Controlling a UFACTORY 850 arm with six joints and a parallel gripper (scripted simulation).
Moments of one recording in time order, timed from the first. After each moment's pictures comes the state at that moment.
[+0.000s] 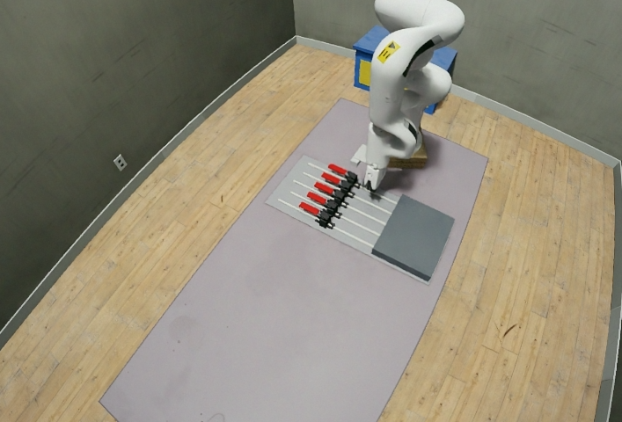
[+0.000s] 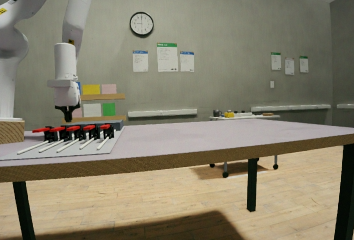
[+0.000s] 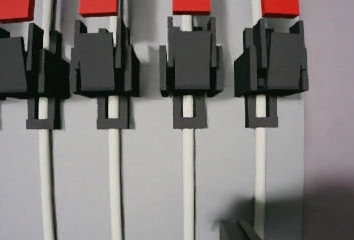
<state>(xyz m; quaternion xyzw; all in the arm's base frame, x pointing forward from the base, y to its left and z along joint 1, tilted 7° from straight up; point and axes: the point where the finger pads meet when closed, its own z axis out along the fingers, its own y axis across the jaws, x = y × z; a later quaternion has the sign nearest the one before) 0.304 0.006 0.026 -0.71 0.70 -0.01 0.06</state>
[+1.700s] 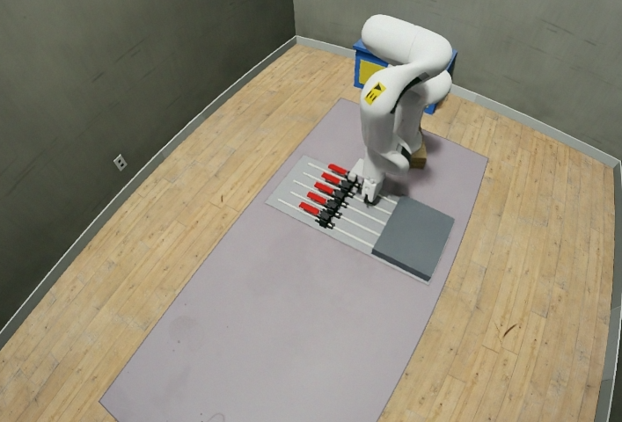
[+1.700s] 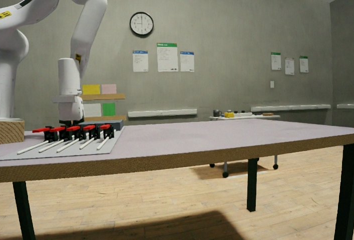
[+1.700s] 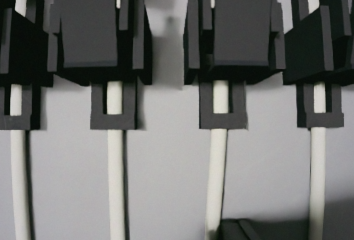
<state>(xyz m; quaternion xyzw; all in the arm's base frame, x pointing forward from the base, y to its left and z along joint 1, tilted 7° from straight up) 0.324 0.011 -0.035 -0.71 0.70 -0.02 0.06</state>
